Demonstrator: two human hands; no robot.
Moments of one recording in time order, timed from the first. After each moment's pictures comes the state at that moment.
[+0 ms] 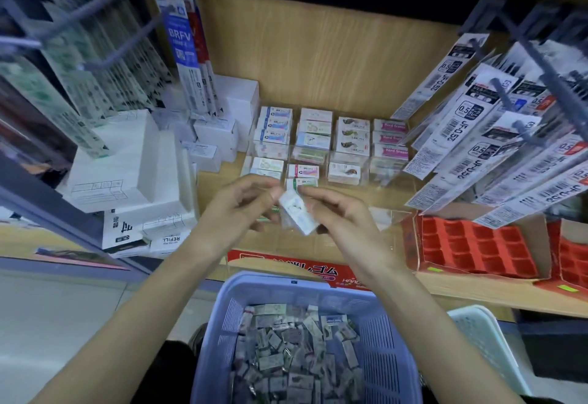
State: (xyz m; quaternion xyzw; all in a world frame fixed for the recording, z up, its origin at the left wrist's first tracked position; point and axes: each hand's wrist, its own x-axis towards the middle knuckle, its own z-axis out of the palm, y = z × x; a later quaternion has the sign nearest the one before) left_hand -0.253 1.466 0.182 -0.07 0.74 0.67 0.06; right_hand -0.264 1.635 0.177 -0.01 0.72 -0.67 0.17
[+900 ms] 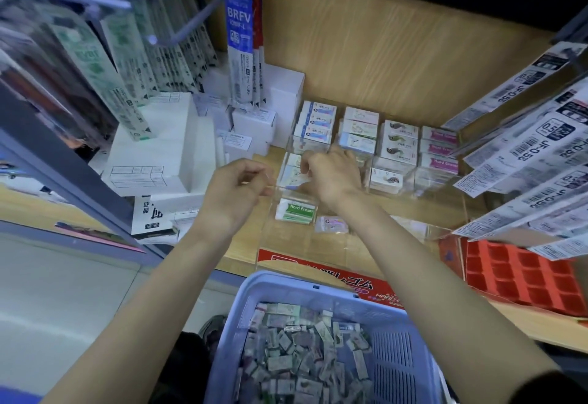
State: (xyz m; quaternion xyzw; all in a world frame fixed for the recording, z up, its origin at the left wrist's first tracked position) left_hand -0.274 1.422 0.166 -0.21 0.73 0.64 -0.04; right_hand -0.364 1.555 0.148 -0.21 0.97 -0.04 0.06
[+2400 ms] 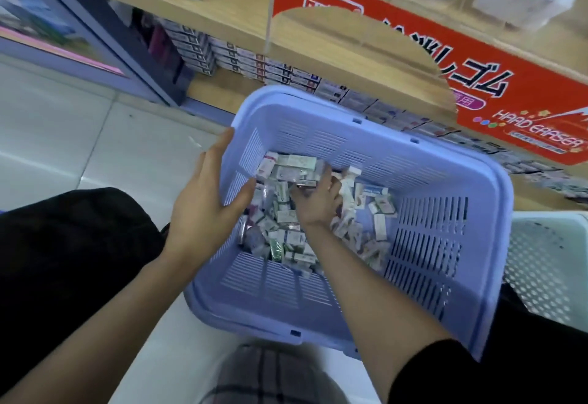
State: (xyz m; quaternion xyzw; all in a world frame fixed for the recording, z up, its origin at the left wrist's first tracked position) left_hand -0.083 1.436 -0.051 -0.19 0.88 0.44 0.03; right_hand -0.138 1.590 -0.207 0.18 0.90 -0.33 0.23
